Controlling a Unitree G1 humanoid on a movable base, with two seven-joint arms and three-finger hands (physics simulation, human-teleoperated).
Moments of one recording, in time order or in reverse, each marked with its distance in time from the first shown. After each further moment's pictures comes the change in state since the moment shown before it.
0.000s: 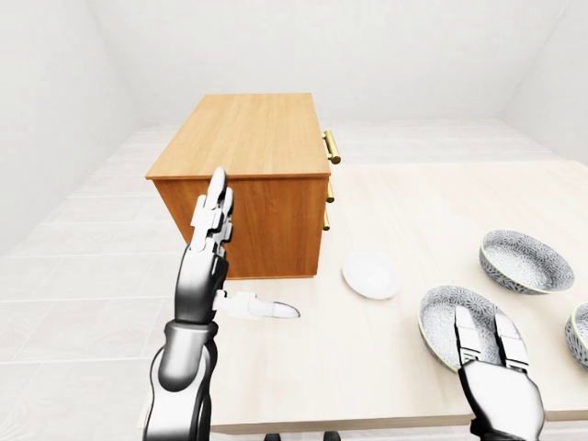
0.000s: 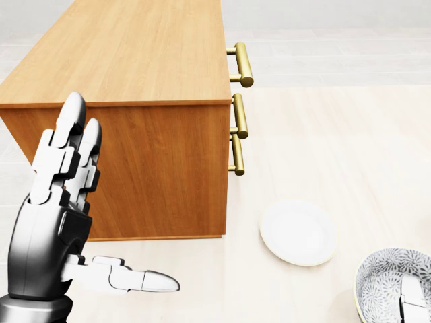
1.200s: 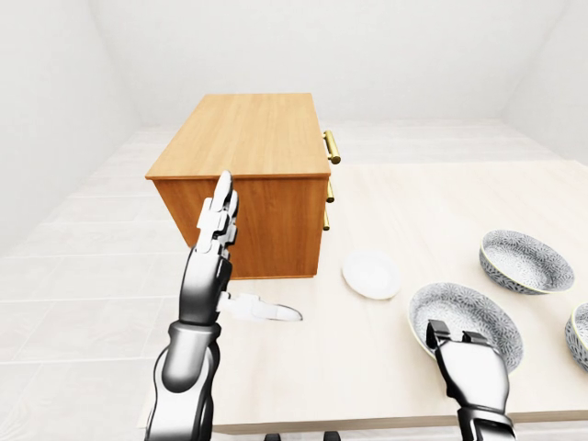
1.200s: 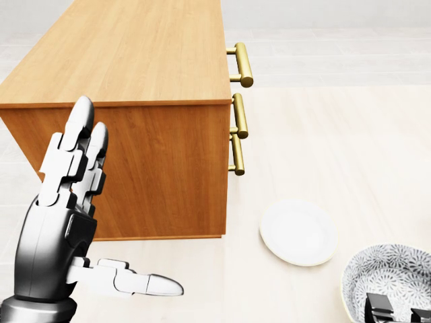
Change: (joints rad) left arm 0.009 0.000 -0.015 0.005 0.011 0.000 -0.005; right arm -0.118 -0.154 0.176 0.149 0.083 0.096 -0.077
